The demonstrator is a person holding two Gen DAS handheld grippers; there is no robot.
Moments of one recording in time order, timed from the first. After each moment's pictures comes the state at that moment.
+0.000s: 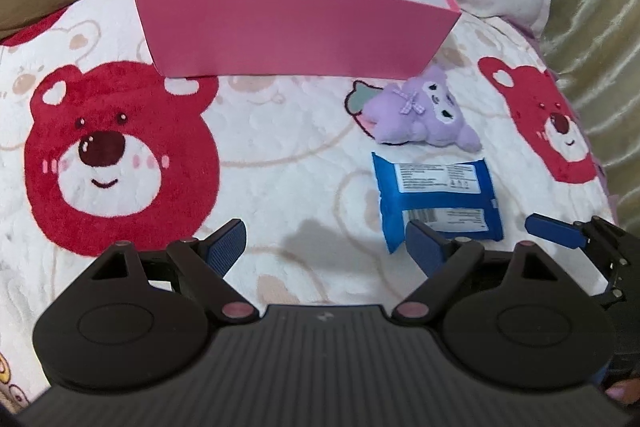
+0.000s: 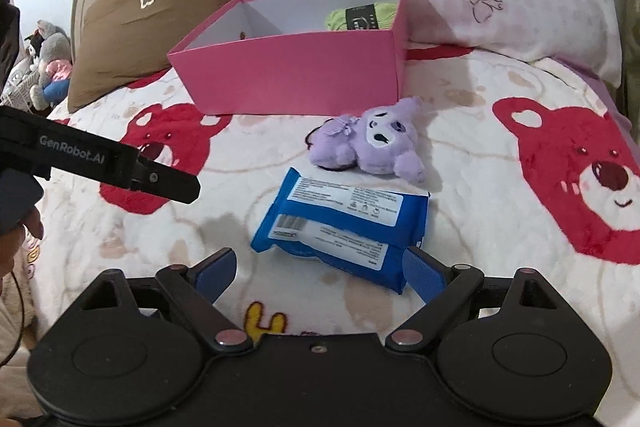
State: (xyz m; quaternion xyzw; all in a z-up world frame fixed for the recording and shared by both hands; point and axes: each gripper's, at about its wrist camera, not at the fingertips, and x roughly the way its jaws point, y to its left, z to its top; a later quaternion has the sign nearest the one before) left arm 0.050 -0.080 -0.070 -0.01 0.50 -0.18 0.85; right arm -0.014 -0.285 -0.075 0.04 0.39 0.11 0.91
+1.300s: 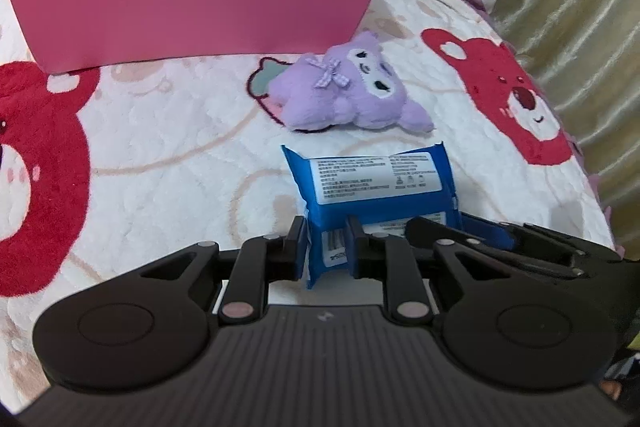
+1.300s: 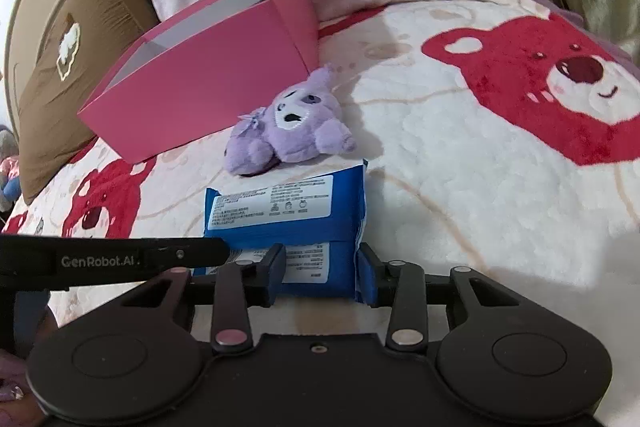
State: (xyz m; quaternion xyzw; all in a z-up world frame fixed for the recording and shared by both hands) left arm 0.054 -0.139 -0.125 -0.02 0.47 -0.27 0.84; right arm 0.006 -0.311 -0.125 0.17 0.37 0.03 0.91
